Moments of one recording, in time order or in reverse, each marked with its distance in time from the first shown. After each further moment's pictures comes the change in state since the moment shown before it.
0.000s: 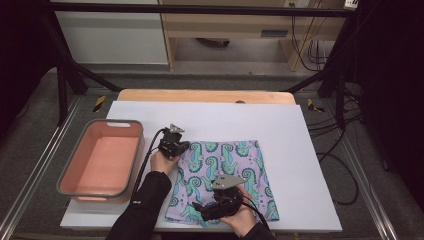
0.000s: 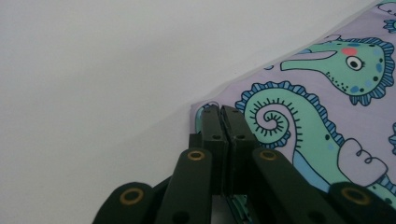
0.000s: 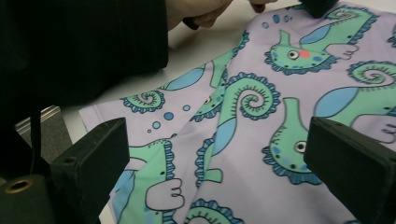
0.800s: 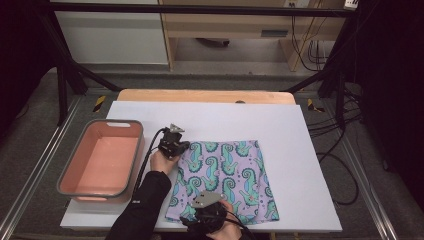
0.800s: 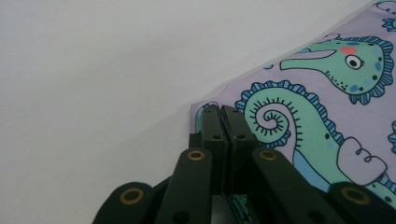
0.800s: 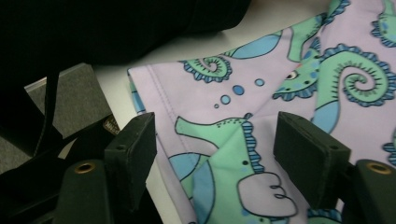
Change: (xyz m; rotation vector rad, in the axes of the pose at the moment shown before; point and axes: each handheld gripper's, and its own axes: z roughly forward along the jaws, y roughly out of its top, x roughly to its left) left arm 0.002 0.000 0.000 -0.003 -0.016 -0.005; right arm 0.047 -0.014 0.026 0.096 0.017 -0.115
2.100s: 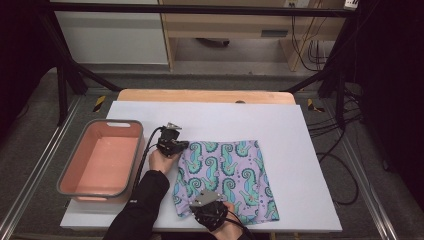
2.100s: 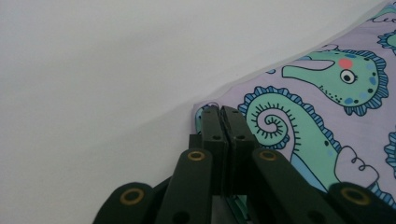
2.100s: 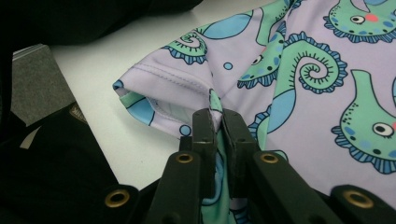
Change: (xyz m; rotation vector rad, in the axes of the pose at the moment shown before) left arm 0.008 0.003 -0.003 0.014 -0.035 -0.070; right arm -0.003 0.005 -0.005 0.079 -0.106 -0.023
